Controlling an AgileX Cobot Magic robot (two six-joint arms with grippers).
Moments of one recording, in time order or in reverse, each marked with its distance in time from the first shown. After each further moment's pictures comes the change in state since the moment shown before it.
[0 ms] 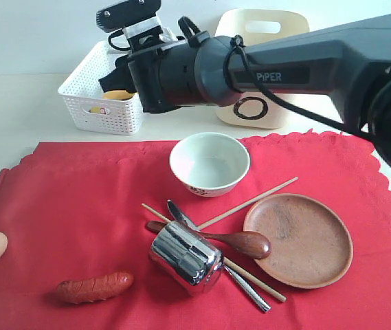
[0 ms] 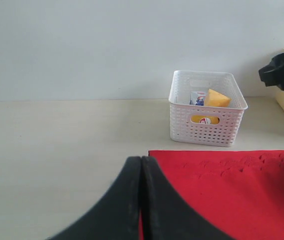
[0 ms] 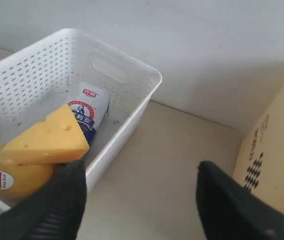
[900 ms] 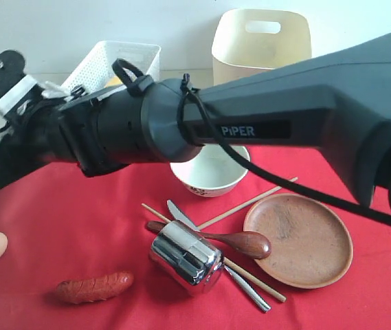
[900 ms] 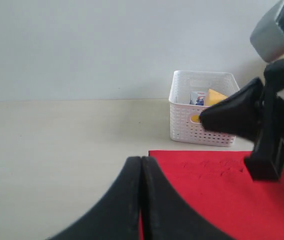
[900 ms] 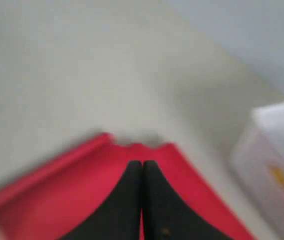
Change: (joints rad) left arm 0.000 0.000 0.000 0.000 0.000 0.000; right arm 0.211 -0.046 0.088 0.044 0.494 -0.238
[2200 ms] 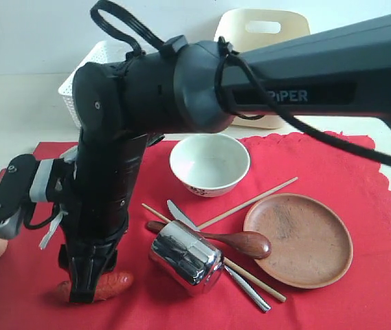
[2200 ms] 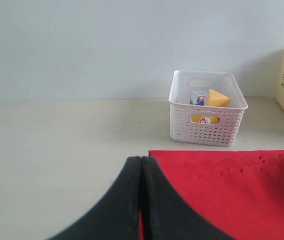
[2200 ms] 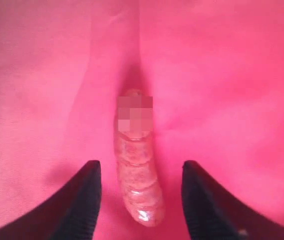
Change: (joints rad) left arm 0.000 0.000 0.000 0.000 0.000 0.000; right arm -0.034 -0.096 0.045 -1.394 1.023 1.063
